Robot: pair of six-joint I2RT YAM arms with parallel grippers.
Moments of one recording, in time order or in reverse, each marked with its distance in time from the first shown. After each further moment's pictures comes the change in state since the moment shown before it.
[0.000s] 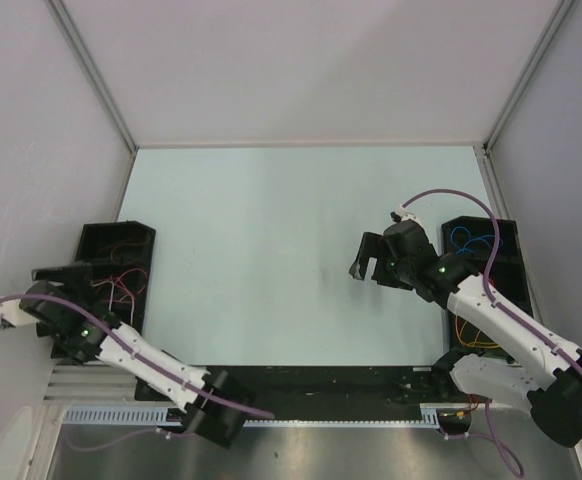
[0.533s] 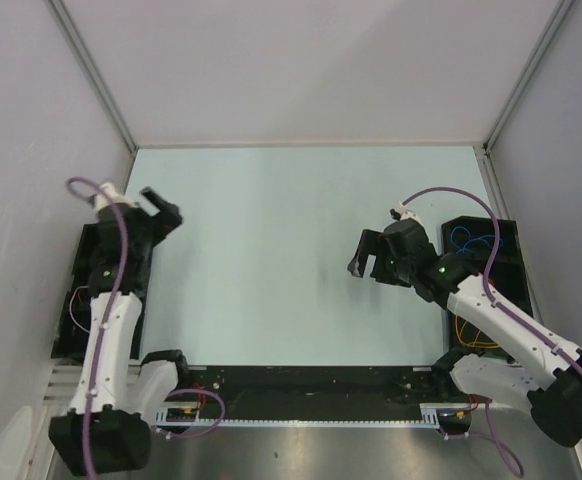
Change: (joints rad) left arm -0.940 0.190 0.211 0.116 -0.256 0.253; right arm 0.002 -0.002 0.000 0.031 0.005 -0.007
